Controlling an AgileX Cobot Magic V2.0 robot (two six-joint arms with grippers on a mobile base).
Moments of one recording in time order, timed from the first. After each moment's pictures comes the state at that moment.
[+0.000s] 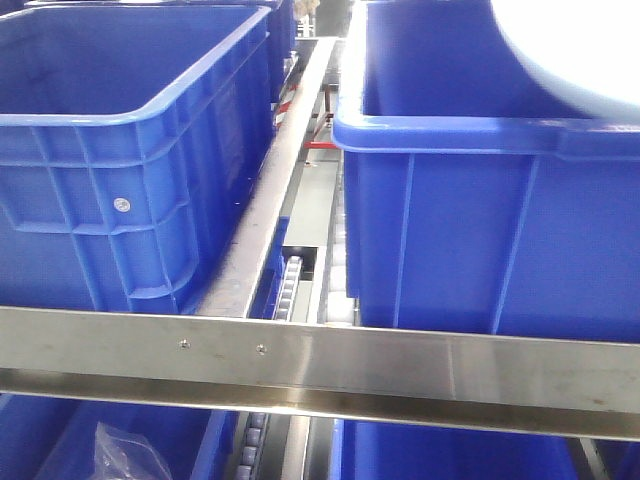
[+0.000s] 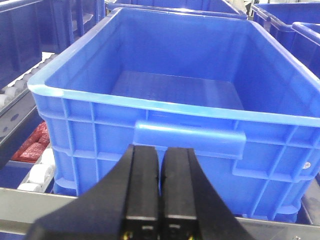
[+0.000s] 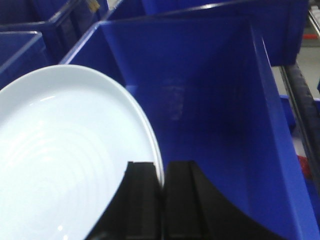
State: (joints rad) left arm -0.09 0.08 -0.02 0.11 0.05 -0.17; right arm 0.10 0.53 -0.53 -0.15 0.23 0.28
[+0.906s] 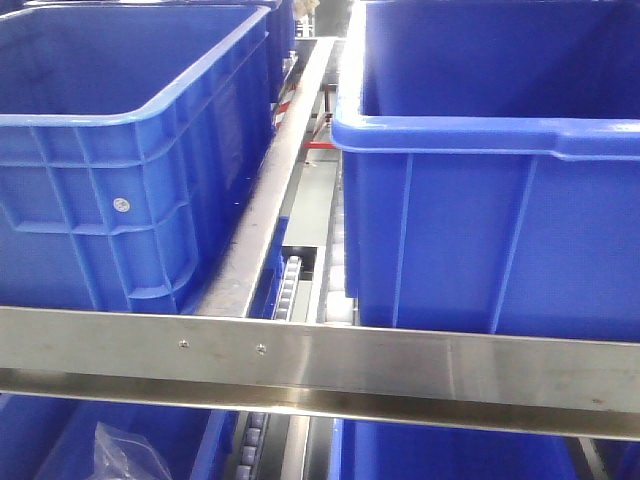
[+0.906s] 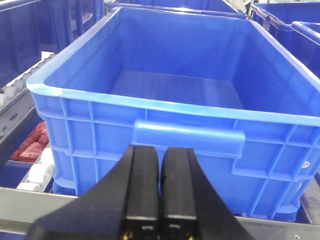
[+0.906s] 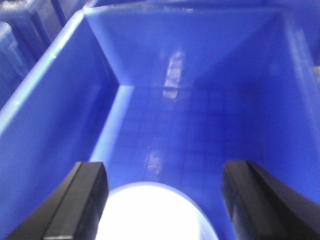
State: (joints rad) left arm -0.09 0.08 -0.02 0.11 0.05 -0.17; right arm 0.08 0.94 -0.75 -0.15 0.10 0.28
